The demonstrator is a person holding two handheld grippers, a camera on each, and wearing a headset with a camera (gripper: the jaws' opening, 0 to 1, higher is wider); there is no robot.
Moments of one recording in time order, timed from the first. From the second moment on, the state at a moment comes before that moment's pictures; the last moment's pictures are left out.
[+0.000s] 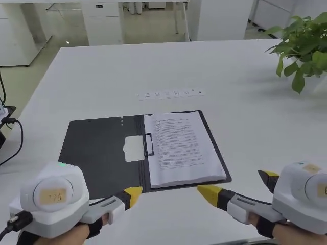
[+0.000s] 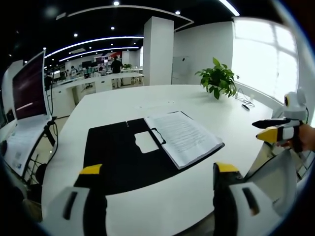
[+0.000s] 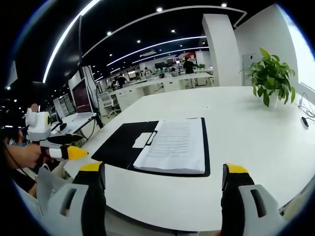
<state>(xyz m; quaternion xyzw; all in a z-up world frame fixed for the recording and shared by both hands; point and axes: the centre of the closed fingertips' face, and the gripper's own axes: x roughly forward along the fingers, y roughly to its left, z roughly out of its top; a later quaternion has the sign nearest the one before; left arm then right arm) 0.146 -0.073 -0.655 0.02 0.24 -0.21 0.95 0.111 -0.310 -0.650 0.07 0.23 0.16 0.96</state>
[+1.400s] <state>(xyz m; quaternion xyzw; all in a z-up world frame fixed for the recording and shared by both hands) 0.211 -0.152 -0.695 0.12 0.25 -0.35 0.90 0.095 -0.293 -0.647 0.06 0.23 0.14 0.96</state>
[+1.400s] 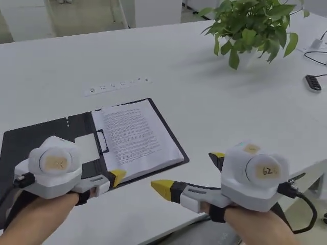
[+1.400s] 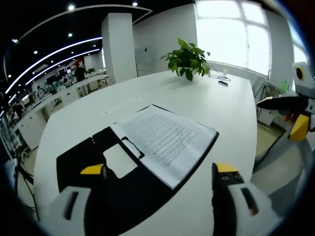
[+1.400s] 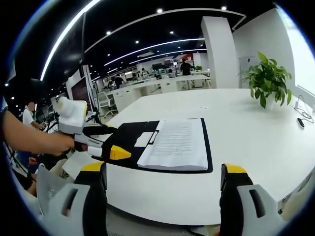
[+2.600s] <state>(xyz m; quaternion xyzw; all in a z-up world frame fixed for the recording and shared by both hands) 0.240 -0.265 -0.736 0.13 0.24 -0.42 0.86 0.102 -0.288 -0.648 0.03 0.22 0.12 0.97</state>
